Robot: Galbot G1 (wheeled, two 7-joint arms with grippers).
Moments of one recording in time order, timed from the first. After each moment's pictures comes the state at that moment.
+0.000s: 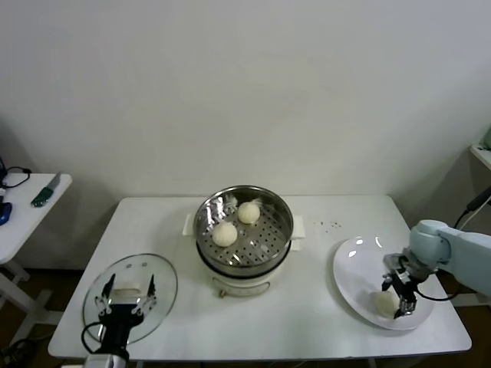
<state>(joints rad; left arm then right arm) 1.77 -1.42 -0.62 -2.11 0.01 -0.01 -0.12 0.20 0.49 -1.33 1.37 0.10 -0.19 -1.06</state>
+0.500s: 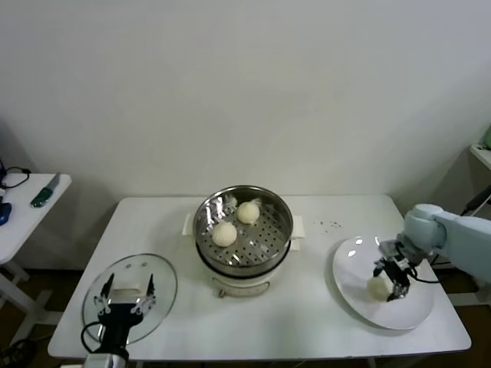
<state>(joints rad) 1.77 -1.42 -0.62 -2.11 0.01 0.00 -0.13 0.42 0.55 -1.43 1.39 0.10 -0.06 -1.09</state>
